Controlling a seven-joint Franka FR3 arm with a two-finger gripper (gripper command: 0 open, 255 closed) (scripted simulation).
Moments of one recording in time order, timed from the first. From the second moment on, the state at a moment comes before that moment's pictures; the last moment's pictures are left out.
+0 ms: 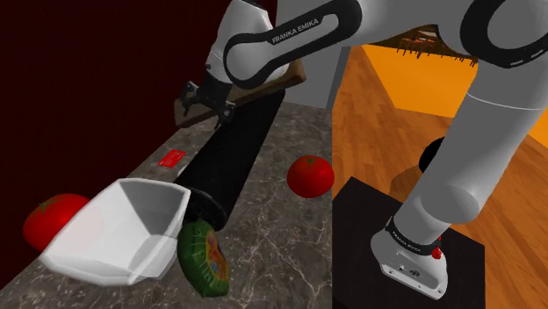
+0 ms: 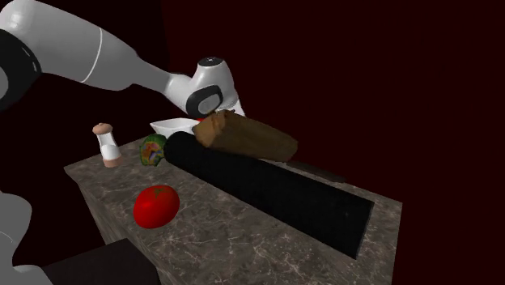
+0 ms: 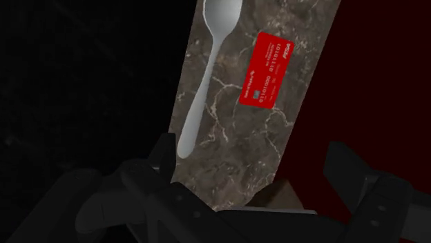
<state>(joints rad) -0.05 0.12 0.39 -2.00 0.12 2.53 1.12</state>
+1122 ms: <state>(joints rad) 0.04 0.46 0.34 -1.72 0.01 2.57 1.42</state>
